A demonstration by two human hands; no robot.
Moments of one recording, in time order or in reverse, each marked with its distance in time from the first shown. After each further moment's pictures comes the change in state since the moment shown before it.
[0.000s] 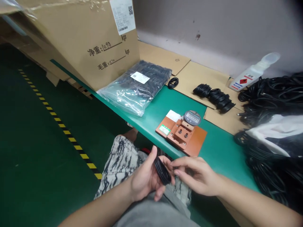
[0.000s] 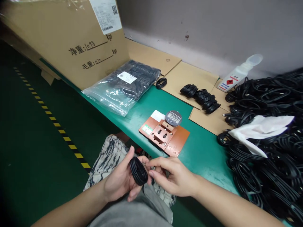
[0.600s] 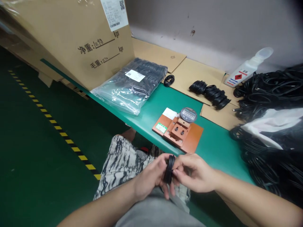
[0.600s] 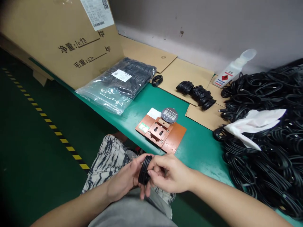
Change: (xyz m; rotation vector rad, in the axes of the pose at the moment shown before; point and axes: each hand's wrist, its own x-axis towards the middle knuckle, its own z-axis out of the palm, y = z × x) left_hand 0.007 -0.011 0.005 0.300 -0.048 0.150; right_hand 0.001 -0.001 -0.002 0.032 -0.059 0.076
